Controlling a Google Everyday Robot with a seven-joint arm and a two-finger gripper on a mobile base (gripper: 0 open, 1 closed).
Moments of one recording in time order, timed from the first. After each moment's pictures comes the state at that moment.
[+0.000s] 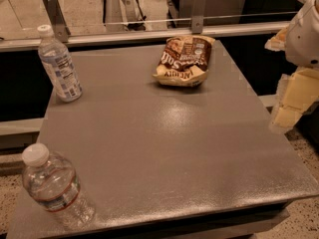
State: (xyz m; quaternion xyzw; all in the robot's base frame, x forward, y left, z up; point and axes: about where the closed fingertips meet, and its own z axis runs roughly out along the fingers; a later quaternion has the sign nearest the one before) arm 0.438 -0.217 0.976 -0.60 0.78 -0.03 0.16
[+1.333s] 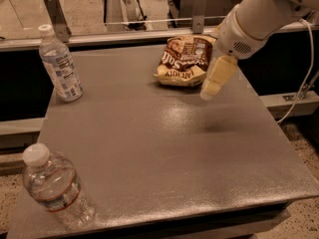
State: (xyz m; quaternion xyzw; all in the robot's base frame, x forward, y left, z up) arm 0.576 -0.143 0.932 -0.60 0.75 0.00 0.27
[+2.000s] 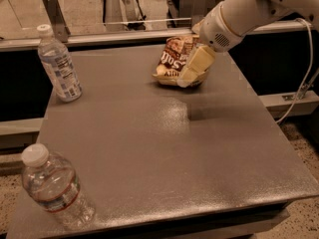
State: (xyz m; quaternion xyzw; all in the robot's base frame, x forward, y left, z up) arm 0.618 -0.093 0.932 -0.58 0.74 0.09 0.33
